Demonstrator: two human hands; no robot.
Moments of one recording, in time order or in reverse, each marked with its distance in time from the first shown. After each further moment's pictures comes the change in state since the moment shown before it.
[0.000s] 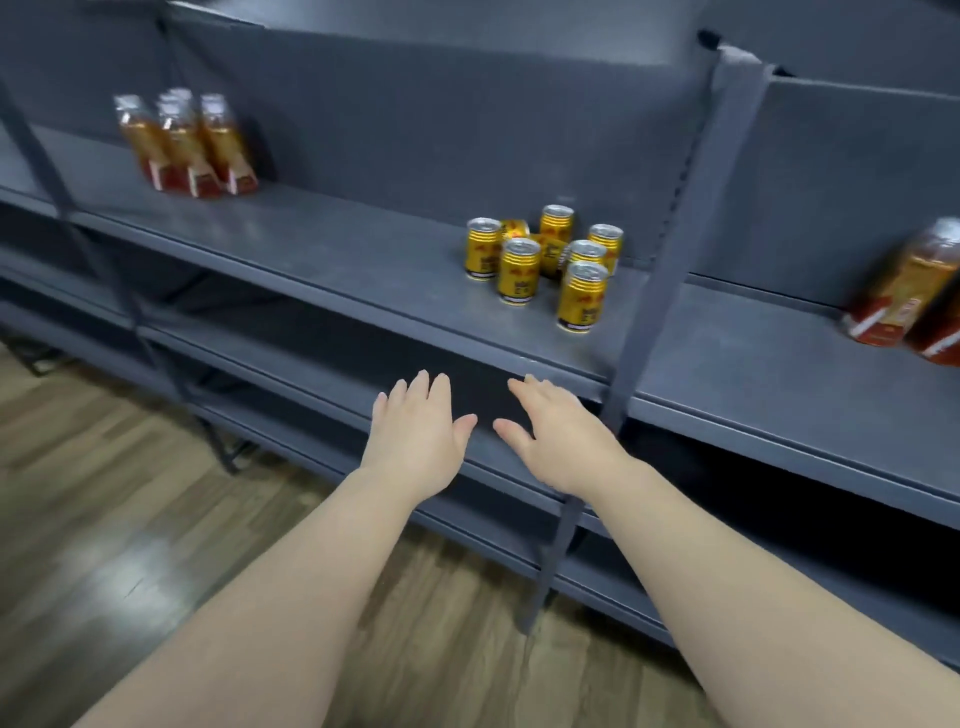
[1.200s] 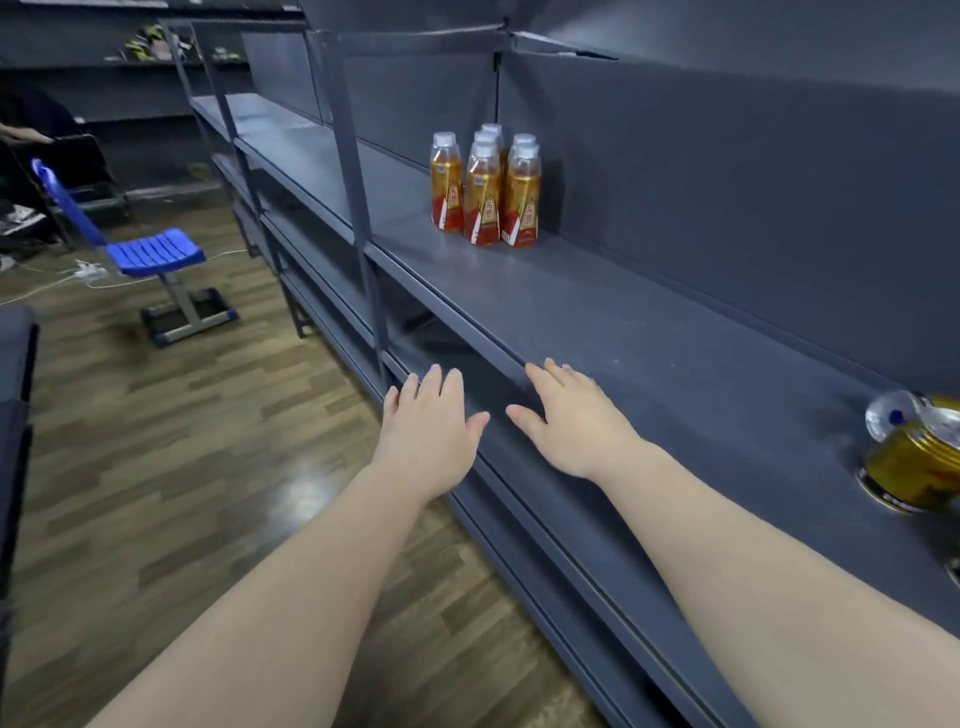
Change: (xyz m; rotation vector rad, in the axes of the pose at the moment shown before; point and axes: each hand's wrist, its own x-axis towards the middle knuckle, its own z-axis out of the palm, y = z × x) left_hand 0.176 -0.336 -0.066 0.031 0.061 -0.494; right_hand 0.383 -0.258 0.062 -0.106 -0.160 -0.424
